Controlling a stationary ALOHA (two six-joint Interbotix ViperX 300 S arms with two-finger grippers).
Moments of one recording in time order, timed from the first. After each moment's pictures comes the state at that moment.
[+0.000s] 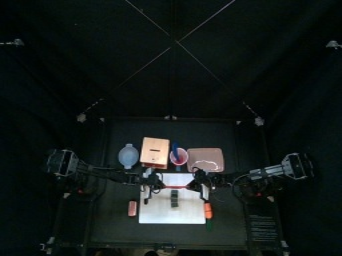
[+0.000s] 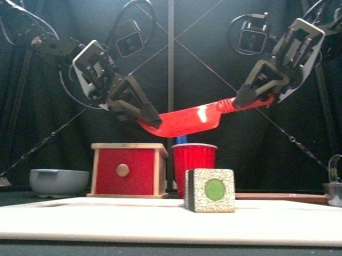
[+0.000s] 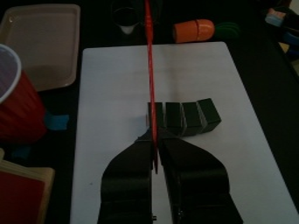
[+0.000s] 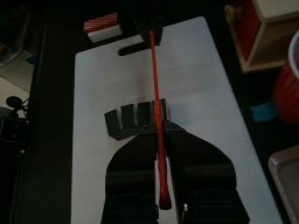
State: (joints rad) left arm -0.06 -0.06 0.81 -0.01 -0.24 0.00; right arm 0.13 -0.33 0.96 0.47 -0.12 -0.14
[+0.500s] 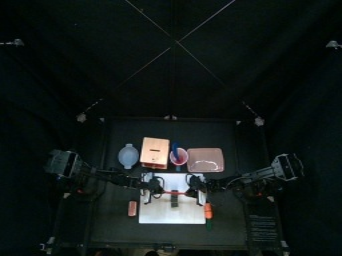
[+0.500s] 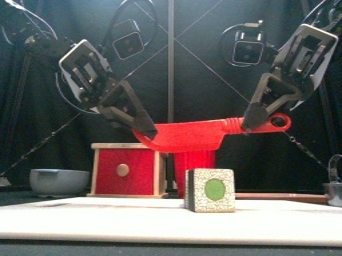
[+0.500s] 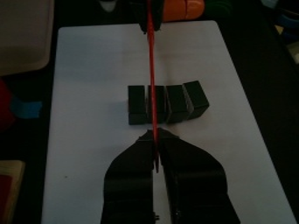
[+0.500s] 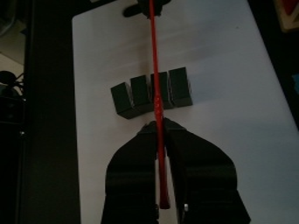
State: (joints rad) left arm -0.10 0.01 0.81 -0.04 -0.24 0.00; right arm 0.18 -0.19 0.92 0.54 -0.07 -0.14
